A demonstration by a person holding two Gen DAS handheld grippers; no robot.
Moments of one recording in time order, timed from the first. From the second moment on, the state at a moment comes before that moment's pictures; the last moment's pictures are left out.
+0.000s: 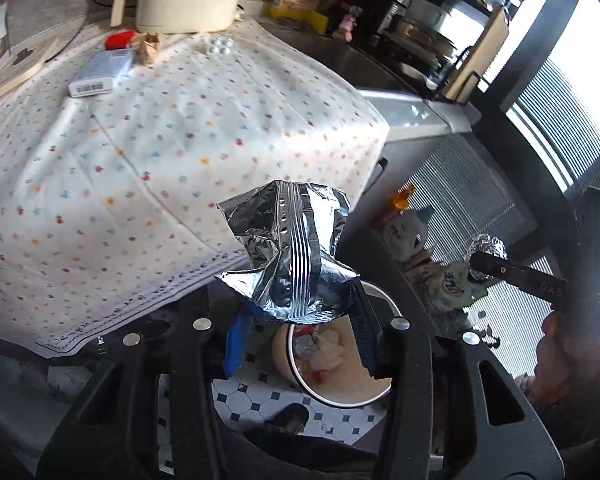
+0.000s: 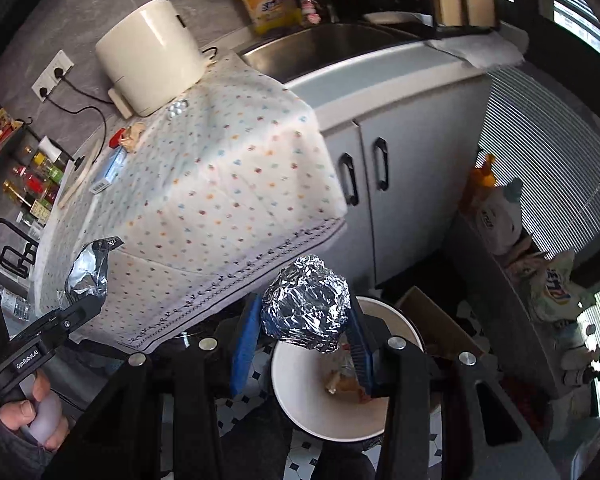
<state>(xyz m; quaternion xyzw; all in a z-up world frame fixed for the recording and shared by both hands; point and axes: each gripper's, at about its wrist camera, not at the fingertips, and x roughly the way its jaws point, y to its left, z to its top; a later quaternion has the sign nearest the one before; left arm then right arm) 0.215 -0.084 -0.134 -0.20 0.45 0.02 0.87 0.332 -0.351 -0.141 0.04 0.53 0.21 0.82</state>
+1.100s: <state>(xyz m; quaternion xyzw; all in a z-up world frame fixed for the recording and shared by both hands) 0.289 -0.240 -0.285 -0.13 0.60 -0.19 0.77 0.260 -0.501 -0.164 0.09 0.56 0.02 0.82</state>
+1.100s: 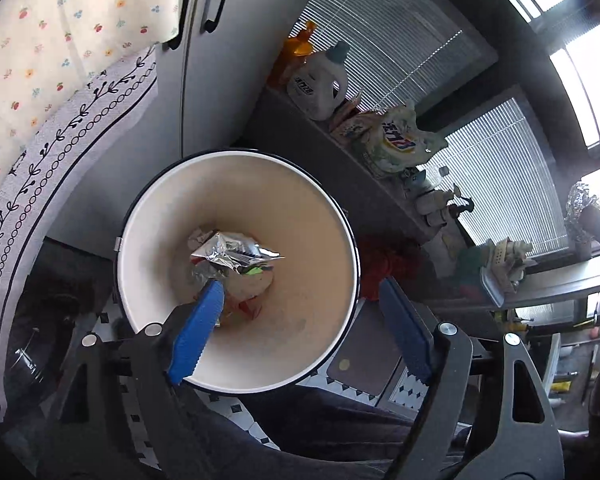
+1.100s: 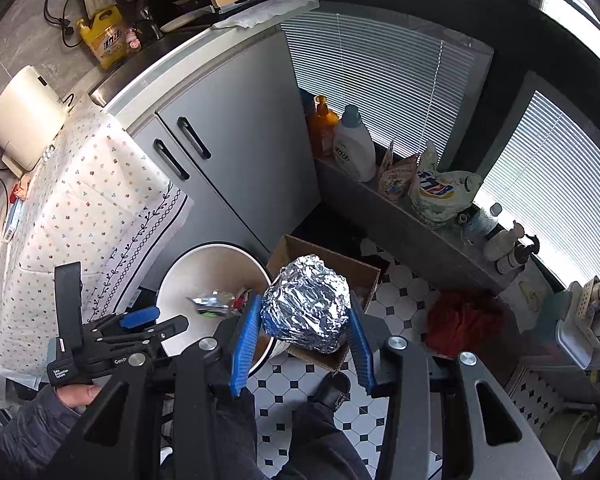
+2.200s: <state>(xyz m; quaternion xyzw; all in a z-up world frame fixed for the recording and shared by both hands) 0.193 0.001 -0.204 -0.22 0.51 0.07 0.83 0.309 -0.324 -0.318 -0.02 0.71 0.14 0.69</state>
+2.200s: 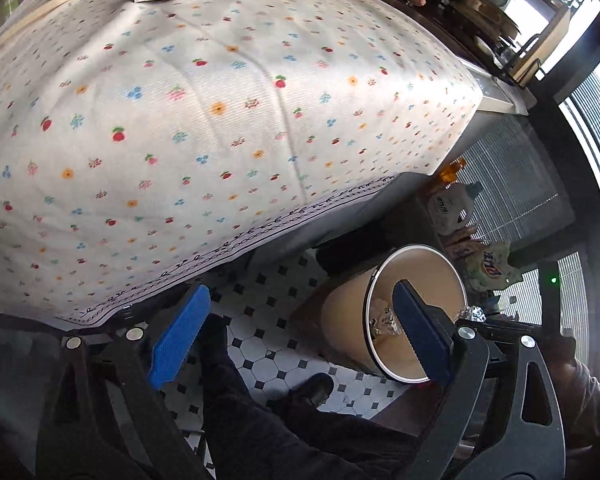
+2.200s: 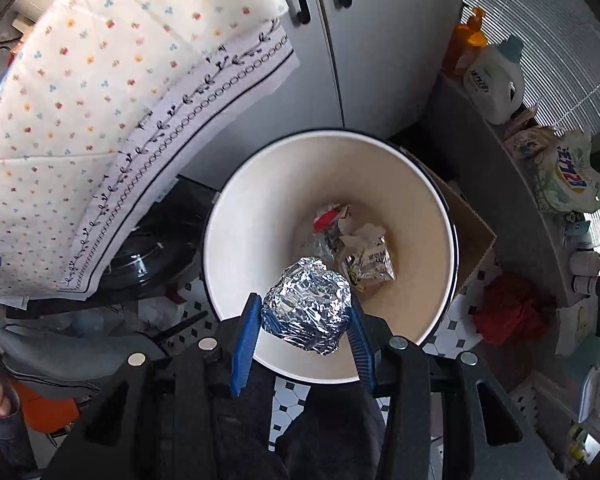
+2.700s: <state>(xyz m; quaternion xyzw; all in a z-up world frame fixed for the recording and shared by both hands) 0.225 -0.010 -0.155 -0.22 0.46 0.03 0.86 0.327 -0.343 -0.228 0.00 0.64 0.12 0.76</state>
